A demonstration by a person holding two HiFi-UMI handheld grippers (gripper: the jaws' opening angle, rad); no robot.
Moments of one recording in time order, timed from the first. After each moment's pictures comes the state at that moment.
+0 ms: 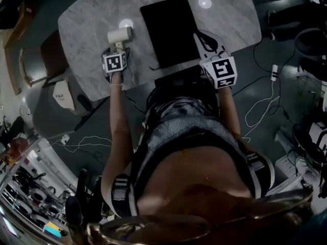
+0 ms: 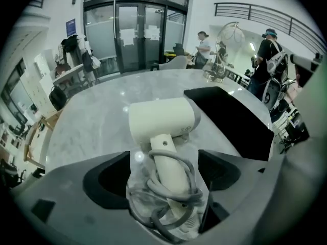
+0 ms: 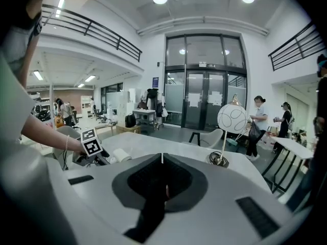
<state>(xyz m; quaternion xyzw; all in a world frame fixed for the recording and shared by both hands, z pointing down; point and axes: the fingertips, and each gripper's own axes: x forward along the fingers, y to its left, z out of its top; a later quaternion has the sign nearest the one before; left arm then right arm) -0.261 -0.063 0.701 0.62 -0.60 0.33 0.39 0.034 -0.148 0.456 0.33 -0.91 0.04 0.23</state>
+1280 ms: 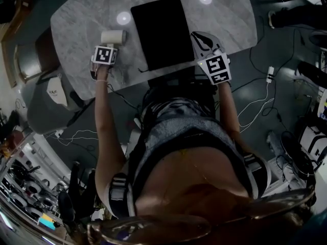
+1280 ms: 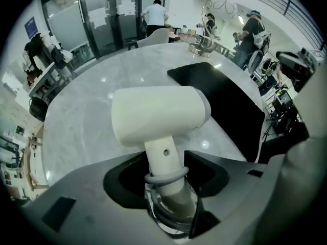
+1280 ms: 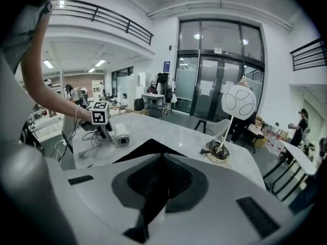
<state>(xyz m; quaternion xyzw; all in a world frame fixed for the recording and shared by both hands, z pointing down) -0.242 -0.069 0.708 0.63 -0.47 0.45 0.43 0.071 -0.182 0.509 0.27 -0.91 0.03 0.32</state>
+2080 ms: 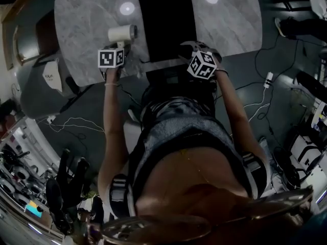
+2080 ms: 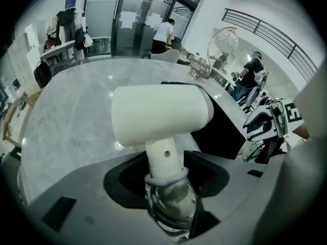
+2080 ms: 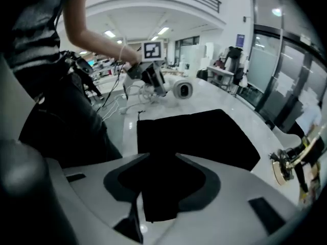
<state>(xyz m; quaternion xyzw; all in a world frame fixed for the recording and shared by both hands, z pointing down) -0.182 -0.037 0.687 0.64 -0.53 0.28 0.48 0.053 -0.071 0.653 -0.08 -0.87 -0.08 0.48</state>
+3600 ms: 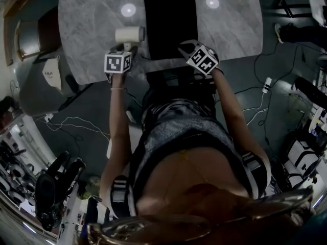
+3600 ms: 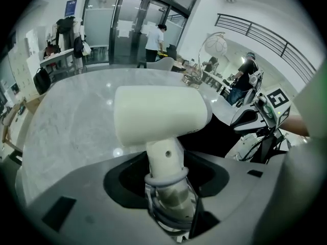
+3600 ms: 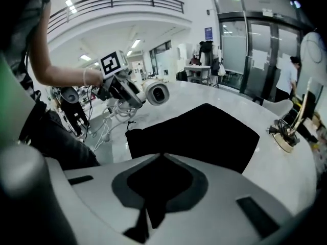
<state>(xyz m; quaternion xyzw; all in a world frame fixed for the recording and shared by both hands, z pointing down) -0.161 -0.034 0.663 0.66 -0.54 0.26 0.45 0.033 -0.090 0.654 -0.01 -0.89 0.05 0.45</state>
